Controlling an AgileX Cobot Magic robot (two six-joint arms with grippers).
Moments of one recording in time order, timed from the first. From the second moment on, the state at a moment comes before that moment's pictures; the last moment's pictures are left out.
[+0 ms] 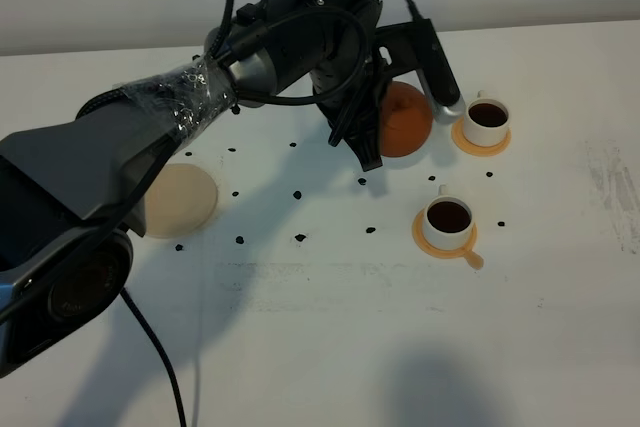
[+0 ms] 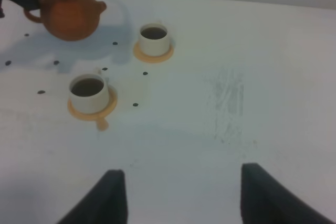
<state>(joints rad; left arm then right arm) -0.68 2.29 -2.05 0.23 0.96 0.55 0.04 -0.01 -0.52 0.07 1.12 -0.04</state>
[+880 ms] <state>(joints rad) -0.68 2.40 -2.06 0.16 0.94 0.35 0.04 -0.01 -0.52 0.07 1.12 -0.04</state>
